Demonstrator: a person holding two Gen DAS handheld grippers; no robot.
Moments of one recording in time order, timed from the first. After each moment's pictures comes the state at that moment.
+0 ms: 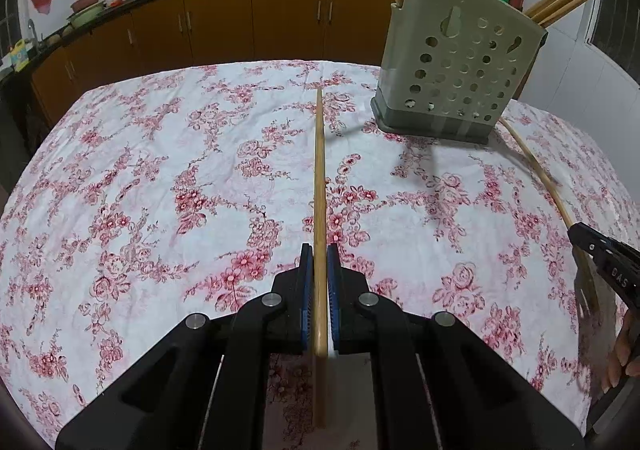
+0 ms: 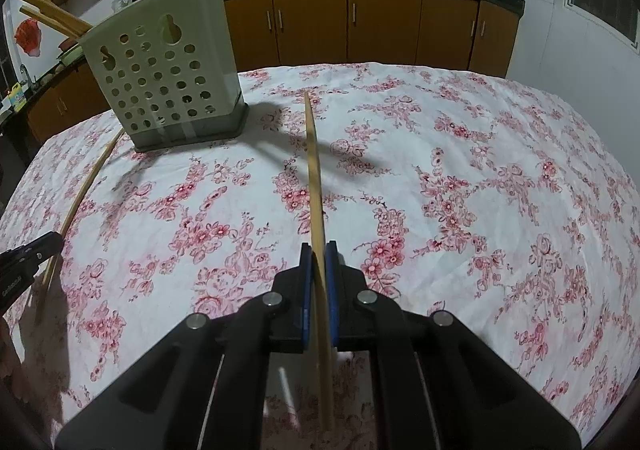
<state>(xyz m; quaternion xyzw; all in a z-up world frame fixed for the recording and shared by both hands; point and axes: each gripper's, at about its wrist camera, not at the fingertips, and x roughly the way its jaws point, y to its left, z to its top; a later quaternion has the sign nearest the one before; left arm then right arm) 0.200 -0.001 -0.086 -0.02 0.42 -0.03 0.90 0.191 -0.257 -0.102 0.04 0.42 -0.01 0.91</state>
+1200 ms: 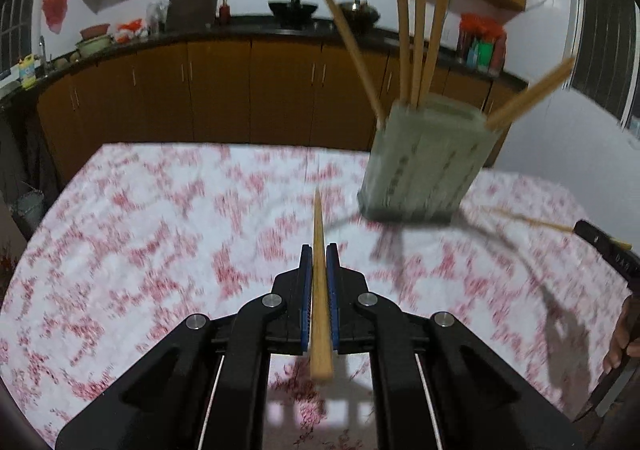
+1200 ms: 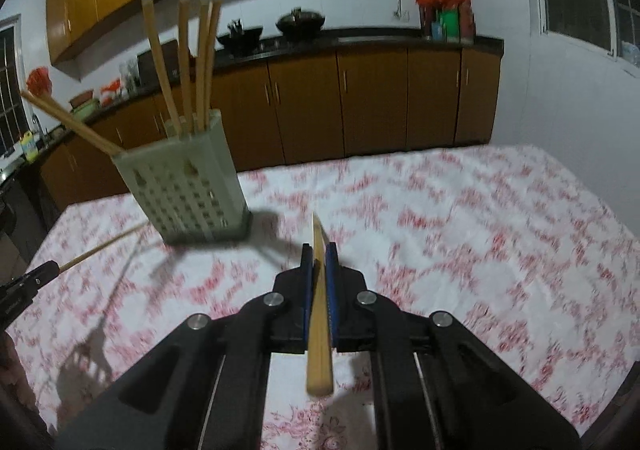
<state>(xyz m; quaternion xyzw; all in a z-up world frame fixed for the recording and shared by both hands) 0.173 0.022 -0.004 -0.05 0.32 -0.04 0.95 0.164 -0.282 -0.015 0.07 0.30 -0.01 0.95</state>
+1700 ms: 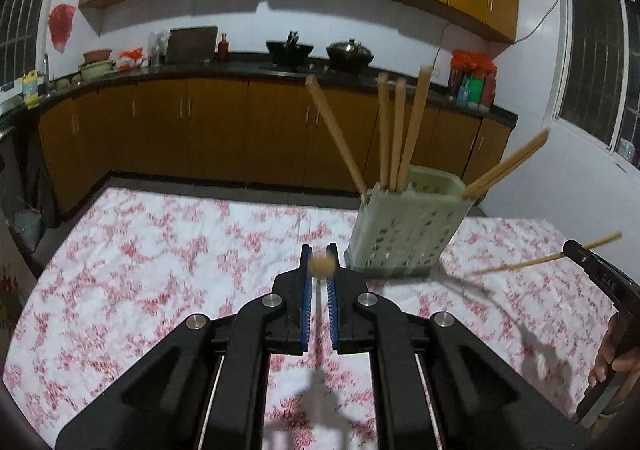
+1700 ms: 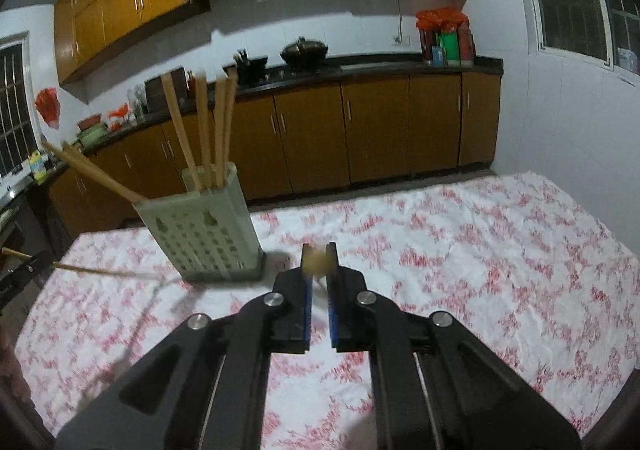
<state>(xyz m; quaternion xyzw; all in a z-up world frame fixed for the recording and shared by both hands) 0.168 0.024 0.045 -0.05 0.26 -0.05 0.96 0.158 -0.283 0.027 0.08 0.24 0.00 0.97</state>
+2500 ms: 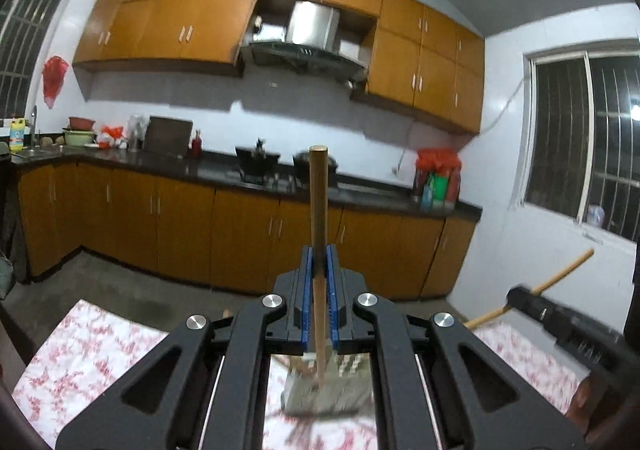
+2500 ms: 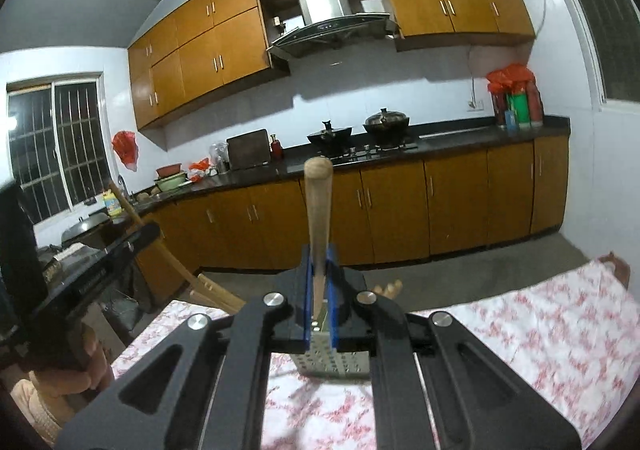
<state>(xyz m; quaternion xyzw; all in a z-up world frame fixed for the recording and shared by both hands) 0.182 -0.013 0.177 -0.09 0.07 -0.08 0.99 0.165 -0.230 0.166 0.08 0.15 0.13 0.98</state>
